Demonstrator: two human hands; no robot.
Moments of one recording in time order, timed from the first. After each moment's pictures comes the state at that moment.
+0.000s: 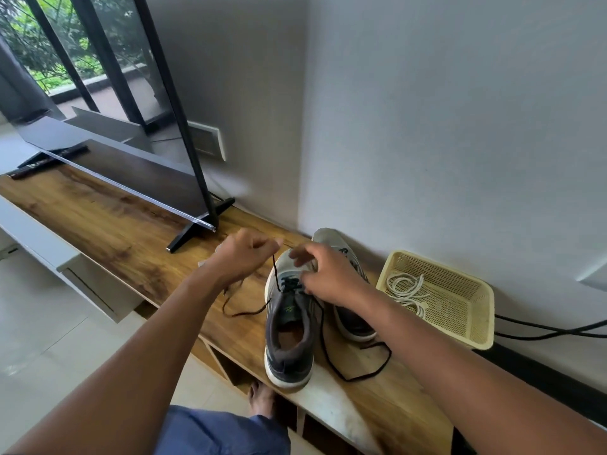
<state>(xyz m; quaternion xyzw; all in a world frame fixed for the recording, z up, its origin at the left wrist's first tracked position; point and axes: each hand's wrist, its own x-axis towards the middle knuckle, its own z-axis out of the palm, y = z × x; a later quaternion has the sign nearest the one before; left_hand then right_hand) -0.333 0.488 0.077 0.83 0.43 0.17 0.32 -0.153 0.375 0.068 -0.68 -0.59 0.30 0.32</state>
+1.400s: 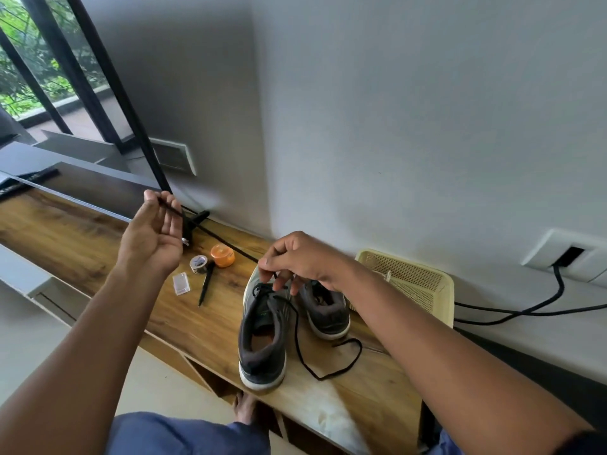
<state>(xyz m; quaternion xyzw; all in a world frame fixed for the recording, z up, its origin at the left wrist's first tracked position) -0.359 0.505 0.131 0.20 0.23 0.60 0.74 -0.129 0.358 0.126 -0.59 -0.52 0.51 0.34</state>
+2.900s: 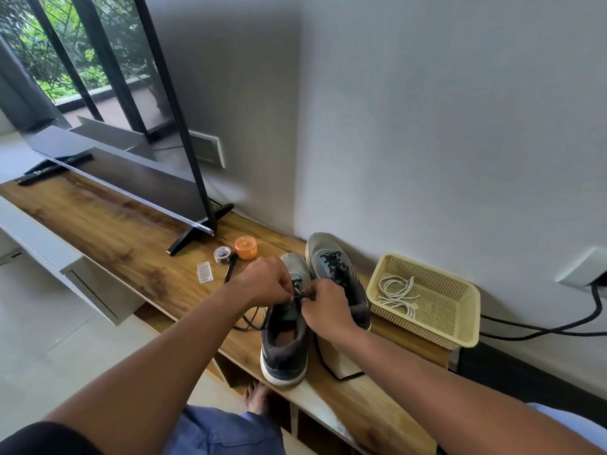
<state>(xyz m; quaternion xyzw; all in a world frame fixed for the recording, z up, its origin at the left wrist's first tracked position) -0.301 0.442 0.075 0.87 0.42 -0.04 0.26 -0.174 0.341 0.020 -0.79 -0.47 0.24 0.31</state>
